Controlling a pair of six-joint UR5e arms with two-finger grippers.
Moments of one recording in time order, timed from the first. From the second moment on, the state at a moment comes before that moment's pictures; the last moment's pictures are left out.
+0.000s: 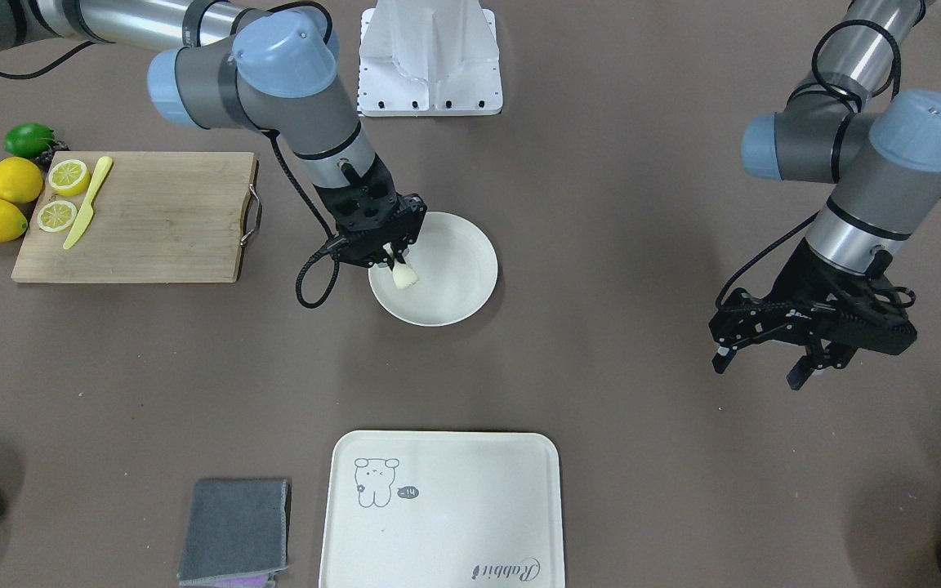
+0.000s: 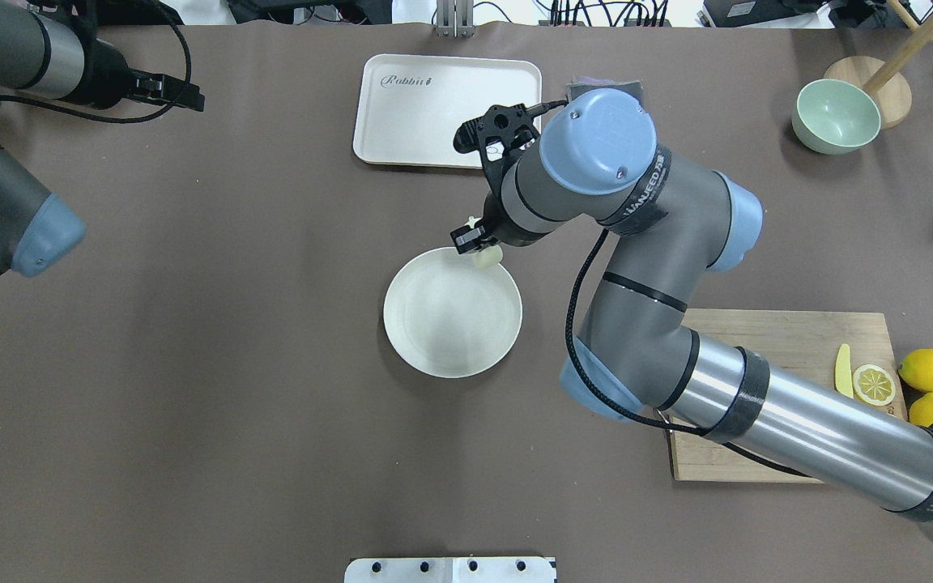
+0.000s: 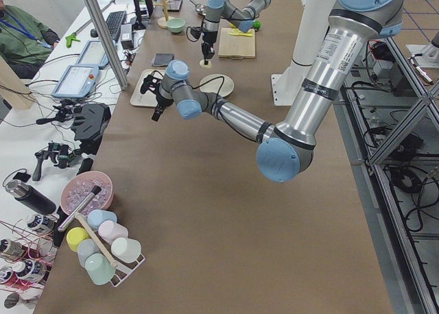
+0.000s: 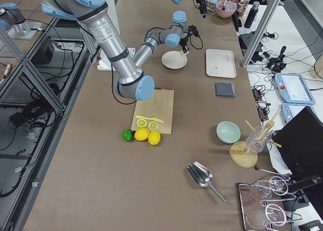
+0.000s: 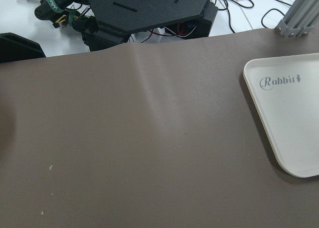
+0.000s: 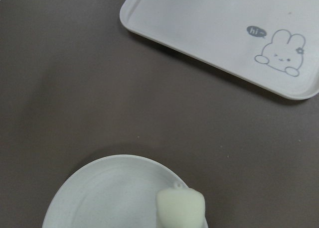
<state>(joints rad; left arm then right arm) -1.02 -2.00 -1.55 -2.20 -1.98 -0.78 0.59 -0.86 1.65 -1.34 1.88 0.77</state>
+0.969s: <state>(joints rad) -1.08 -2.02 -1.56 -2.24 -1.97 -0.78 0.52 -0.85 1.62 -1.32 1.85 0.81</state>
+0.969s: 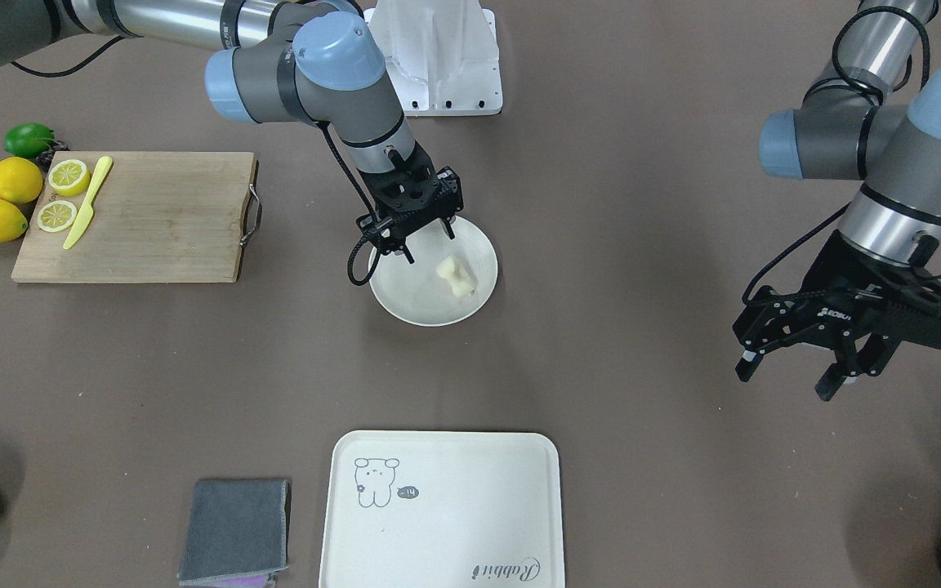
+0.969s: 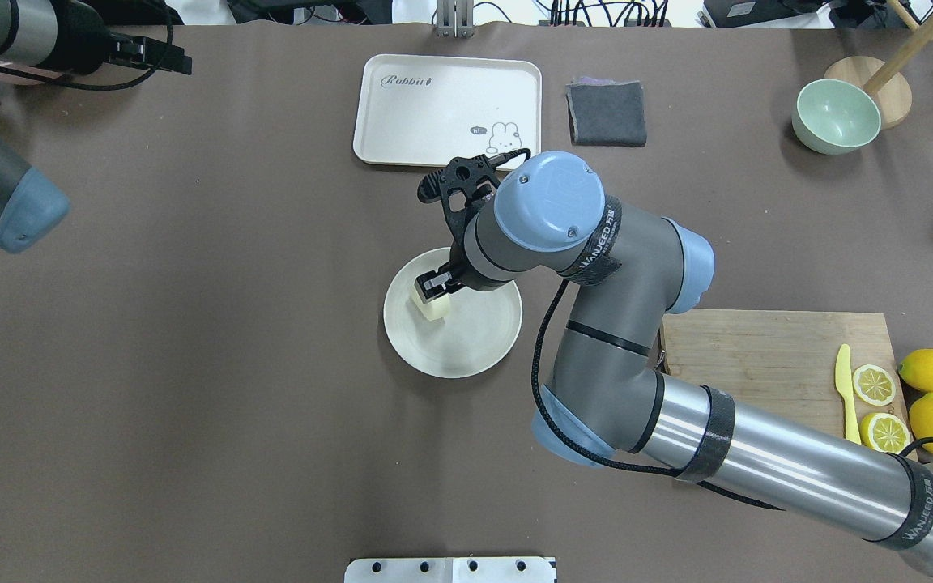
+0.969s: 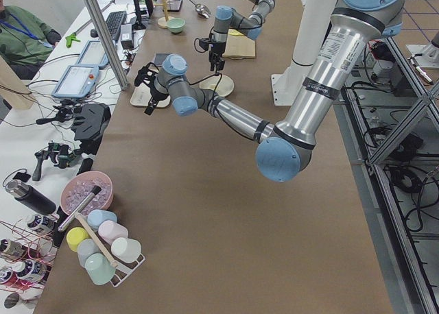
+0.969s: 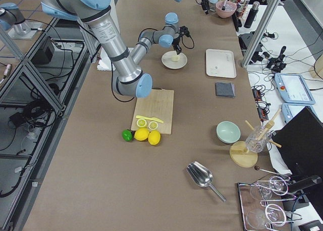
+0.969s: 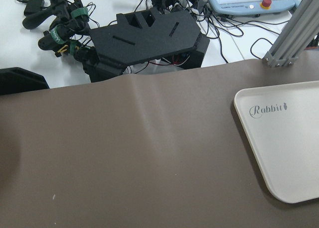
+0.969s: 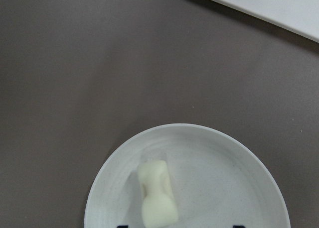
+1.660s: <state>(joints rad) -1.31 -2.02 -1.52 -2.15 -2.24 -0.83 0.68 -0.88 1.68 -1.33 1.98 0.83</state>
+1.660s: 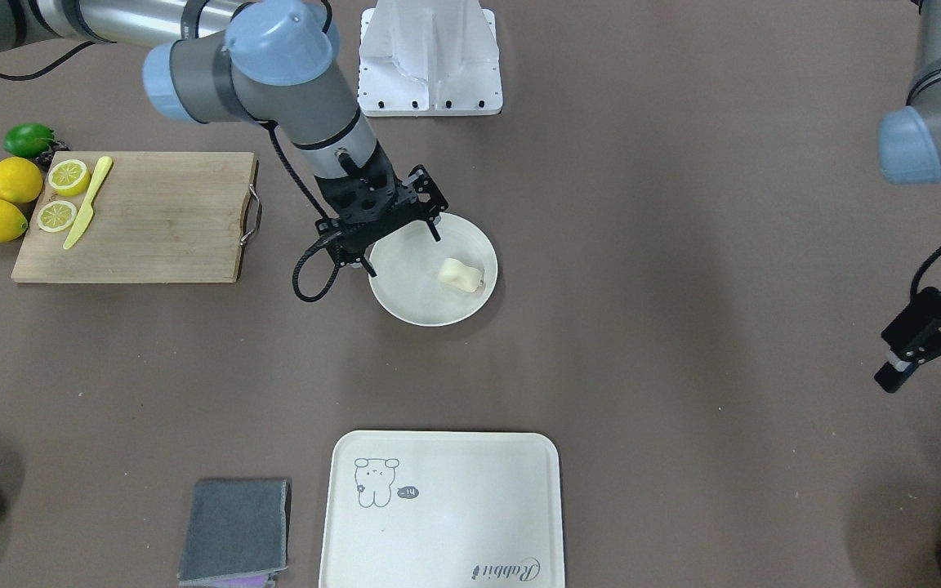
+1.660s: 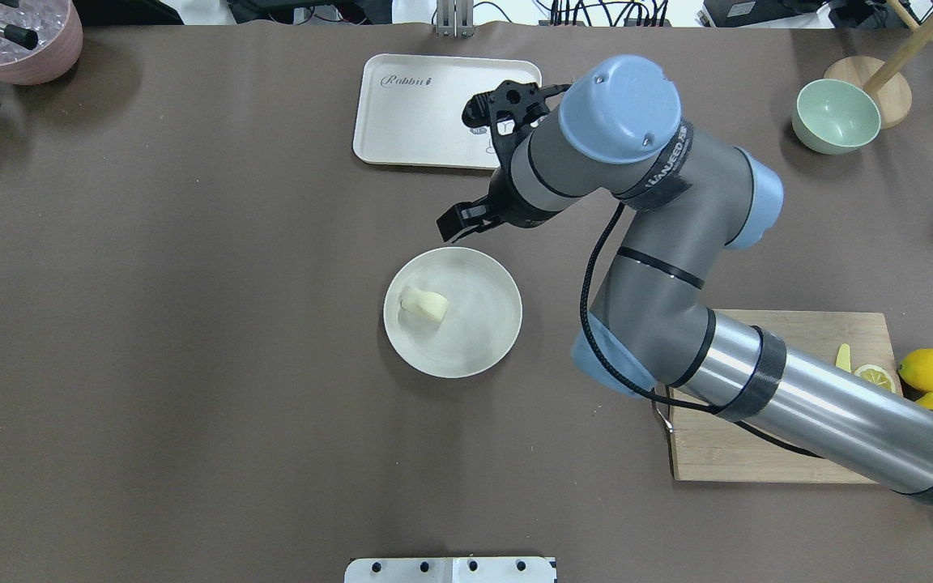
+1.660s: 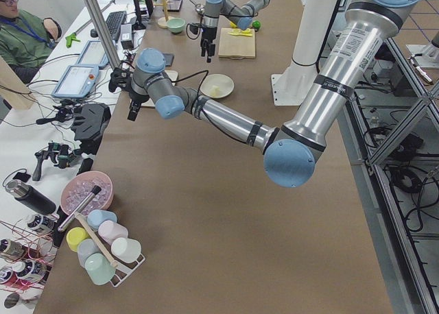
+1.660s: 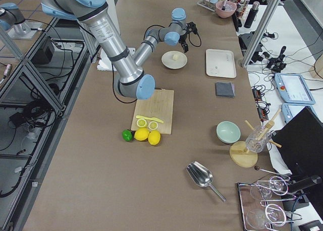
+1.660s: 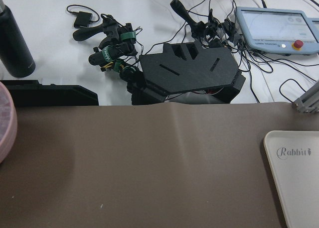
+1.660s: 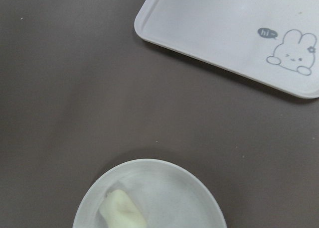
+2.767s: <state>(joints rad) -1.57 -1.98 -1.45 -1.89 -2.45 -0.55 1.21 -1.15 1.80 -1.61 2.24 0.16</state>
